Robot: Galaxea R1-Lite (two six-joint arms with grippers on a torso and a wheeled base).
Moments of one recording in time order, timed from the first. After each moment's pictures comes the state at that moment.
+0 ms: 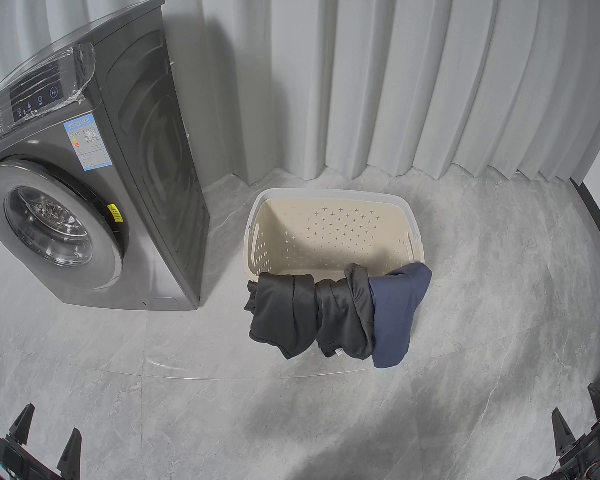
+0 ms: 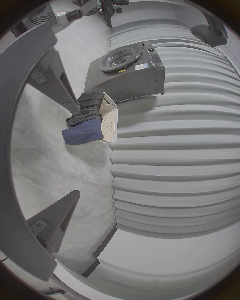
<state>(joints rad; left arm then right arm) 0.00 0.02 -0.02 0.00 -0.02 -0.02 -0.01 0.02 -0.02 0.00 0.03 0.00</state>
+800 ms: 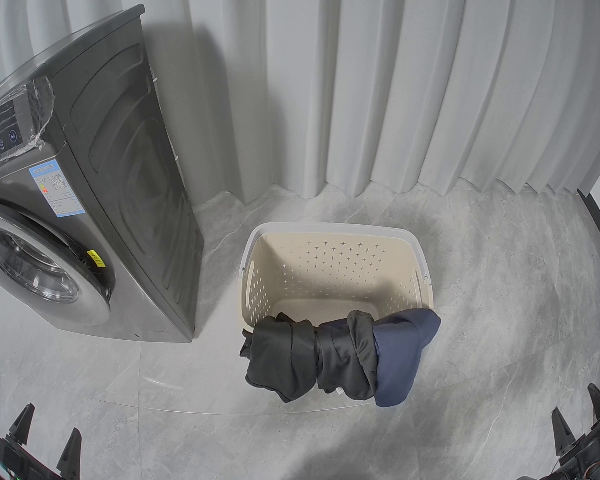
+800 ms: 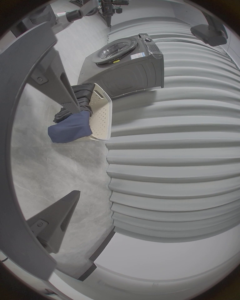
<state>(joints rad) 0.00 0.02 -0.02 0.00 -0.02 -0.02 -0.01 0.02 -0.02 0.00 0.03 0.00</state>
